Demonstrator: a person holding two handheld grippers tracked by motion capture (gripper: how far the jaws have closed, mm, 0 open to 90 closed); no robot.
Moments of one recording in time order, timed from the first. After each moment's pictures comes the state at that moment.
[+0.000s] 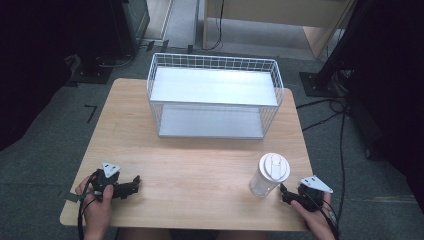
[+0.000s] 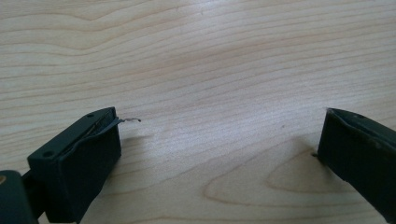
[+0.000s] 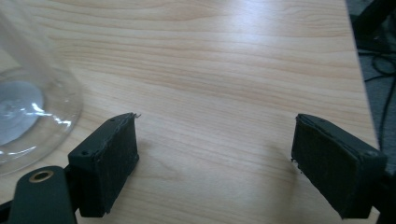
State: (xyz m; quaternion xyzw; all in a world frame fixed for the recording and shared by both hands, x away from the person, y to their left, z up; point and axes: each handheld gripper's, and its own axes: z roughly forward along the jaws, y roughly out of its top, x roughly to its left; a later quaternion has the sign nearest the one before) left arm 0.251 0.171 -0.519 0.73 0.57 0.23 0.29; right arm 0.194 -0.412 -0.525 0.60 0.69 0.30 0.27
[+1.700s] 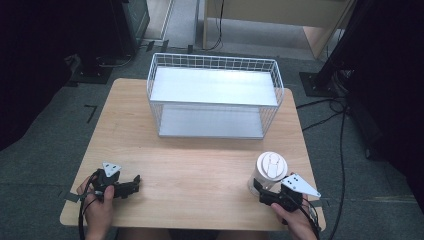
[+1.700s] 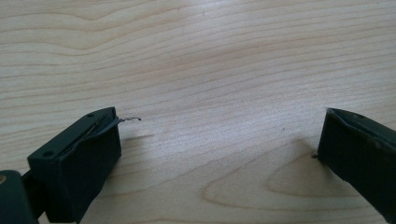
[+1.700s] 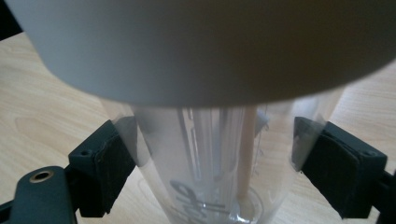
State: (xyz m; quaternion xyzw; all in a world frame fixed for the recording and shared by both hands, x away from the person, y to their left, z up) left arm 0.251 0.170 -0.519 0.73 0.58 0.23 0.29; right arm 0.186 -0.335 -0.478 0.50 0.68 0.47 0.25
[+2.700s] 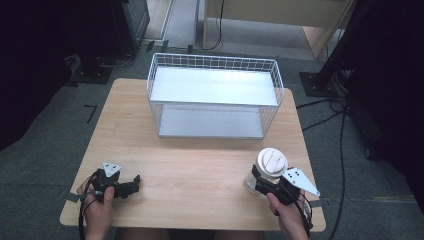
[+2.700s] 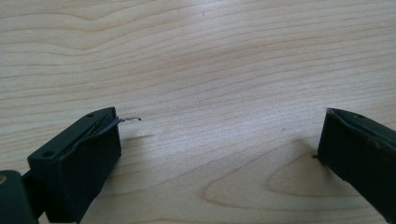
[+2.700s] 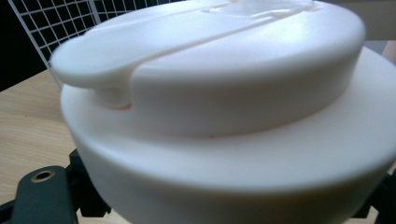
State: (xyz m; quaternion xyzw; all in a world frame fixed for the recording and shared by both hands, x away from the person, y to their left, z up) left arm 0.251 0.170 -0.519 0.73 0.58 0.23 0.29; right arm 0.194 -0.316 -0.449 0.53 0.61 0.50 0.31
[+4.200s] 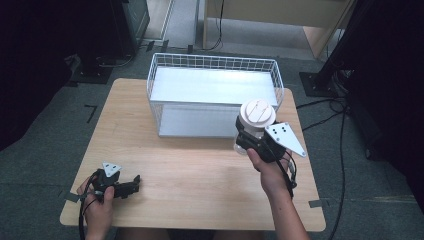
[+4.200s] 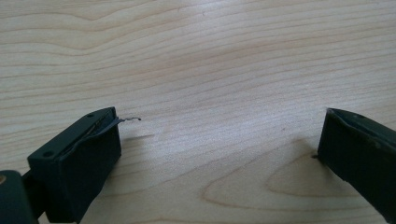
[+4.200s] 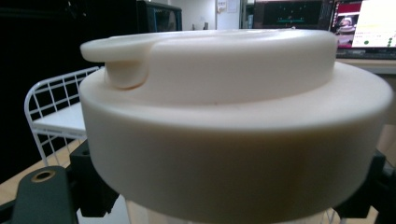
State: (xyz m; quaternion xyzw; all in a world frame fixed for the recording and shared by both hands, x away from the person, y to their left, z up) left arm 0.251 0.170 -0.519 0.73 0.58 0.23 0.29; right arm 0.258 -0.253 -0.339 0.47 0.56 0.55 0.40
